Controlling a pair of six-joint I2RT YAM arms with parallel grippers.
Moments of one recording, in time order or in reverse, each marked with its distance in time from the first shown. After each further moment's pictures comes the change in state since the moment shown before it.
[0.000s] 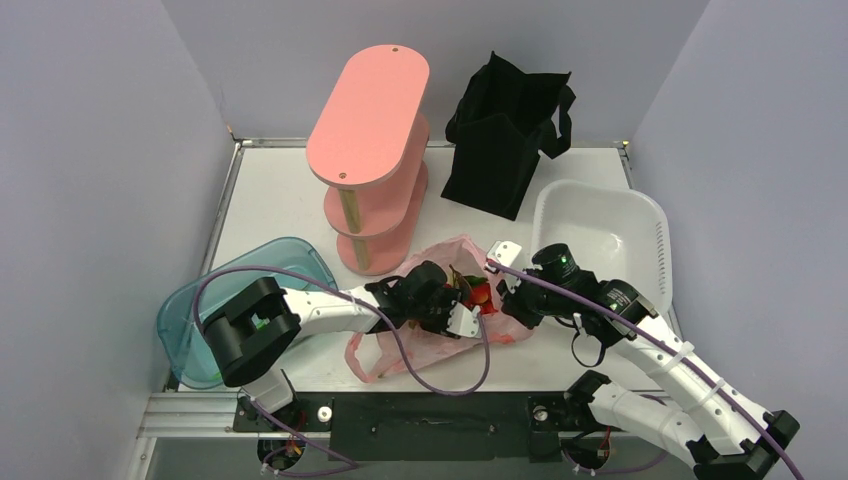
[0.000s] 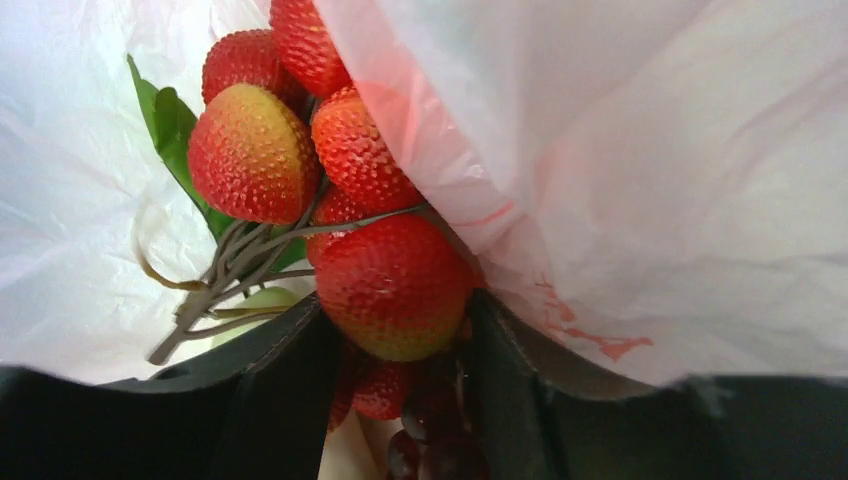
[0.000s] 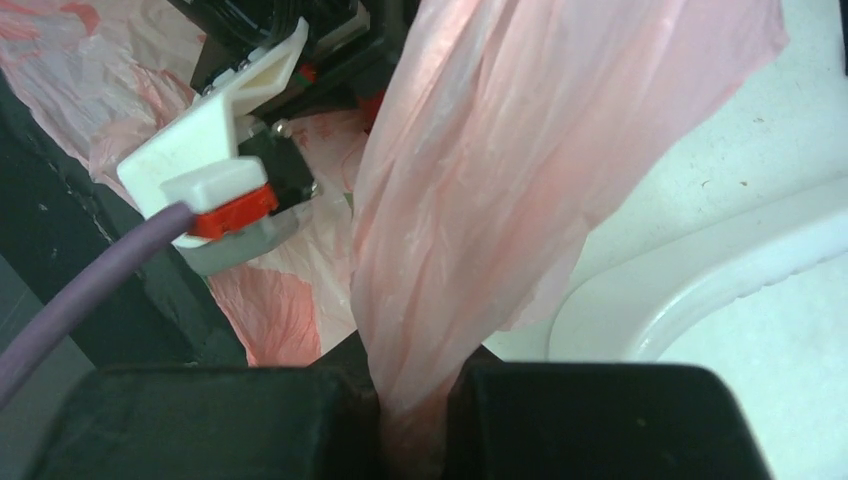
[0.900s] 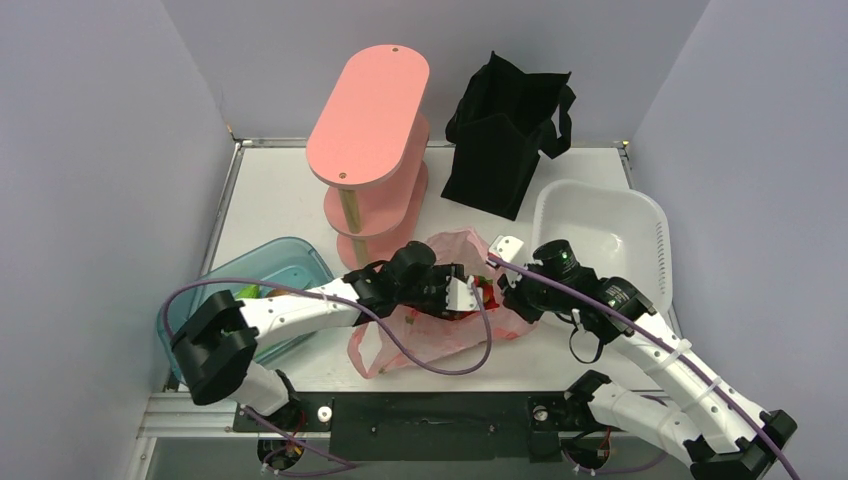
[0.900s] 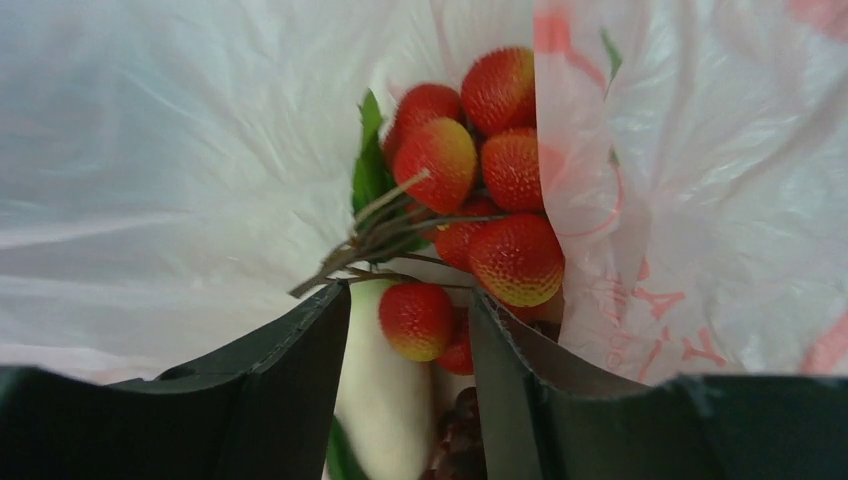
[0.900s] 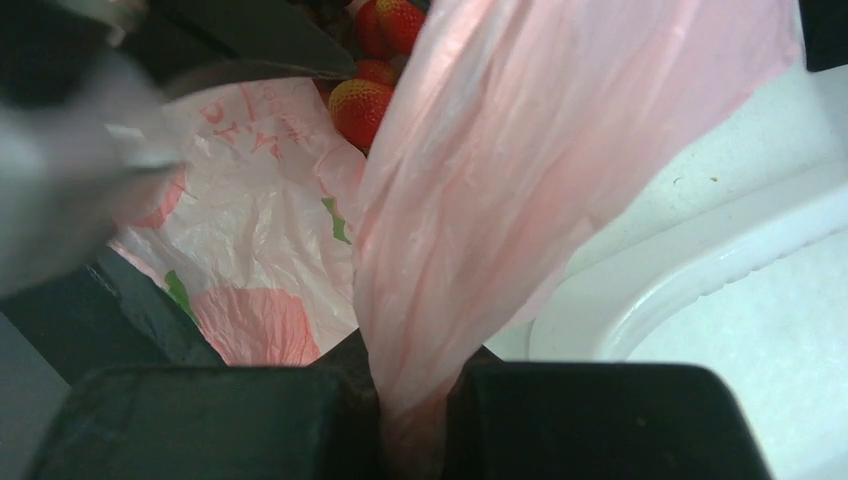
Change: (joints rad) left arm 0.039 -0.193 0.070 -0.082 0.003 -0.133; right arm -0.027 0.015 0.000 0.024 0.024 -0.018
